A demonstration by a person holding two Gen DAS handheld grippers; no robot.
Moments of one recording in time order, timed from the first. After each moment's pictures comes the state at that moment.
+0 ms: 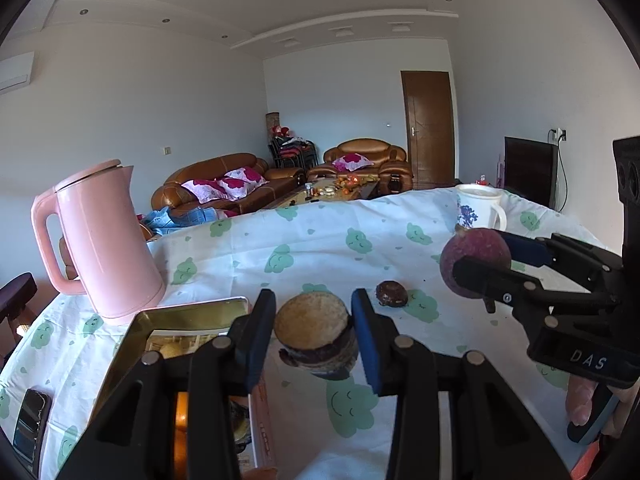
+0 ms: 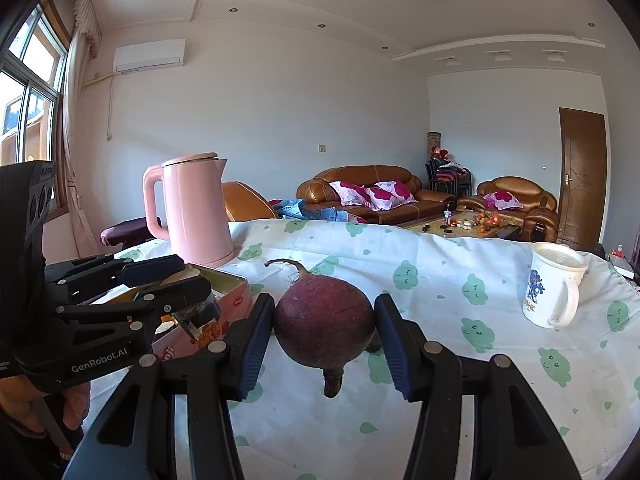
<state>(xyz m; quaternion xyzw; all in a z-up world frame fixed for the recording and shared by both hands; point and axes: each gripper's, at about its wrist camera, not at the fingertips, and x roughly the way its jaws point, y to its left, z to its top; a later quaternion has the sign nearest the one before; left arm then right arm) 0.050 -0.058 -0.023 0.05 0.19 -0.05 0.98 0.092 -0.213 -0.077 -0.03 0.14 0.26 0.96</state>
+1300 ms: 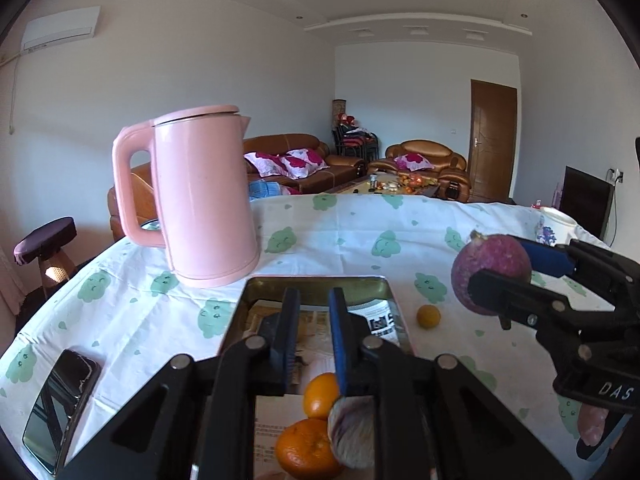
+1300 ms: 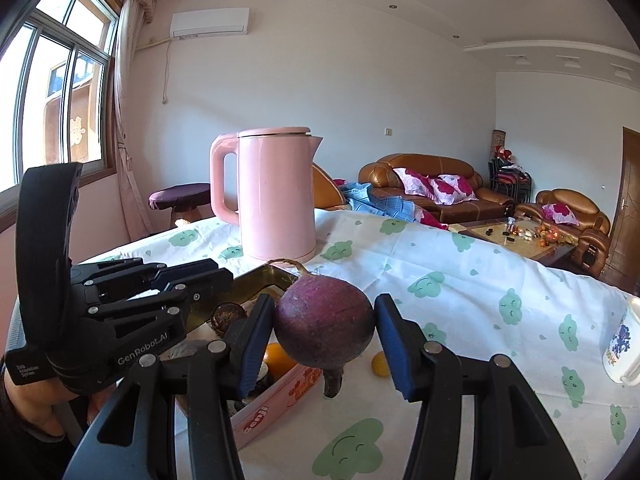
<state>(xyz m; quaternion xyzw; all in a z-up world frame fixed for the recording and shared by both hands) 0.053 0.057 -0.034 -0.02 0.21 0.06 0.97 0.115 -0.085 -0.069 -0.09 0.18 0.36 0.91</state>
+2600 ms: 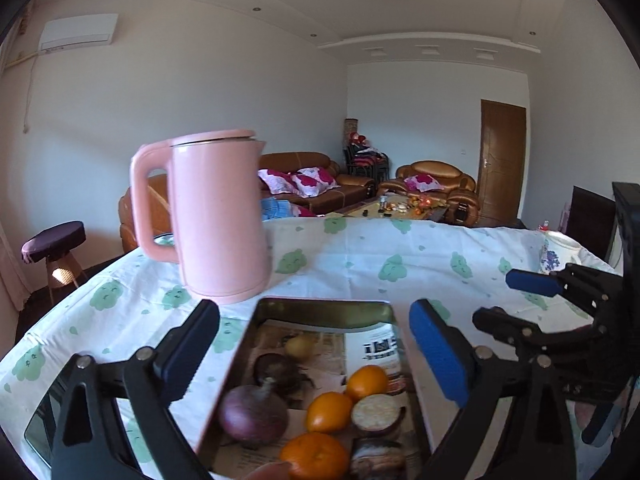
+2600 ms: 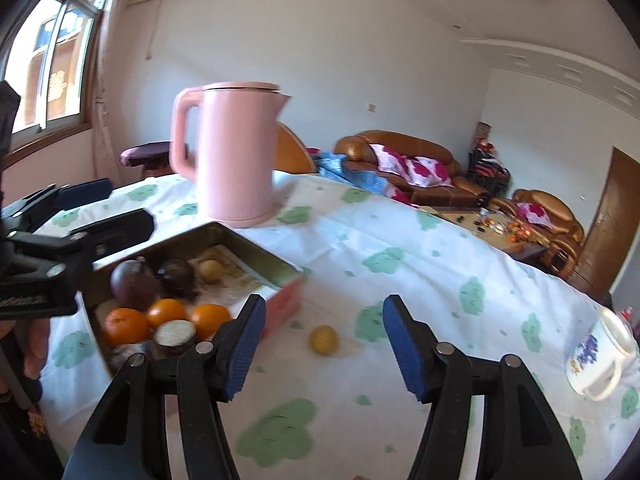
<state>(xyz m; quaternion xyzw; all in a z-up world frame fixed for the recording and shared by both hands) 0.047 0.045 -0.024 -0.02 0.18 0.07 0.98 0.145 -0.109 -0.082 -0.15 0.21 0.28 0.92</state>
